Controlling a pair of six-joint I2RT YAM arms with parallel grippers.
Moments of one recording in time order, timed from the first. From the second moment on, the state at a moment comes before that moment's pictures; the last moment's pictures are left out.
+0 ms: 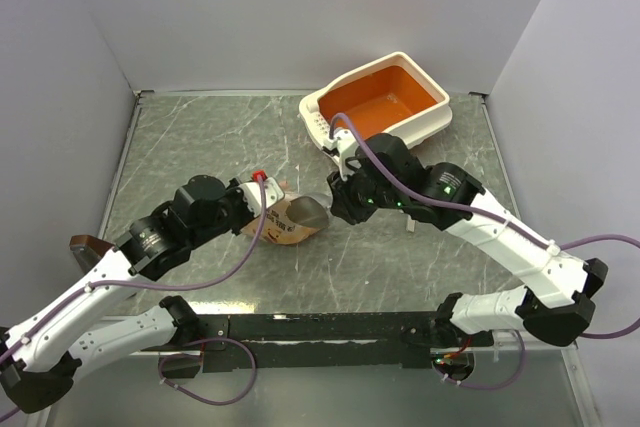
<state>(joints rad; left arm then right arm) -0.81 0.82 0.97 -0.58 -0.11 0.40 0.94 1.25 1.50 -0.97 -0.03 0.15</state>
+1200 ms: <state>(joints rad) -0.81 0.73 0.87 -0.50 -0.10 0.34 0.92 1.42 1.51 -0.90 0.02 0.28</state>
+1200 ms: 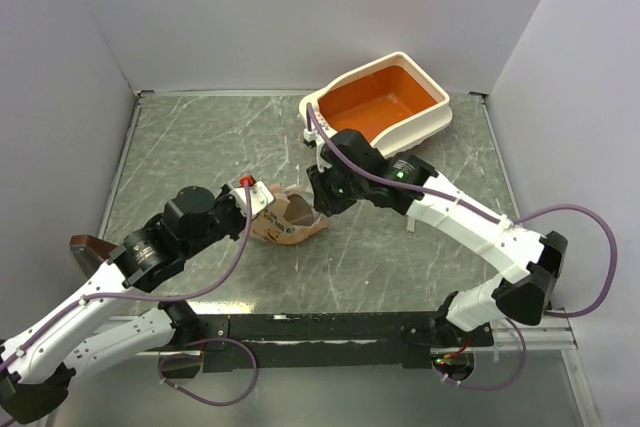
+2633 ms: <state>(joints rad) -0.82 0.65 0.69 -0.25 -0.13 0.29 0.53 1.19 0.76 -0.06 -0.64 0.81</state>
